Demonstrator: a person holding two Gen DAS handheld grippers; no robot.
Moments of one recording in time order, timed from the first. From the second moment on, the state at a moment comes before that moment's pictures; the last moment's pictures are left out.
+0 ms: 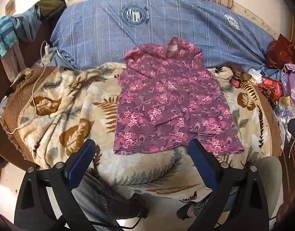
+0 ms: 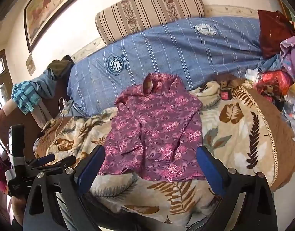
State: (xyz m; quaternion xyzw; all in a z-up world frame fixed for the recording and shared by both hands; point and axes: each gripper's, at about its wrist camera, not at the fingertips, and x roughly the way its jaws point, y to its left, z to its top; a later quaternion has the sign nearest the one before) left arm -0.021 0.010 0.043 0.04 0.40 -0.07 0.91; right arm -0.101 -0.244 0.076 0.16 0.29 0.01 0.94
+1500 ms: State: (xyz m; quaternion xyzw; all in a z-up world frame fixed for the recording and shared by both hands) left arm 0.097 0.042 -0.104 -0.01 0.53 -0.04 0.85; right arm 0.030 -0.293 -0.116 0.14 0.49 -0.08 0.86
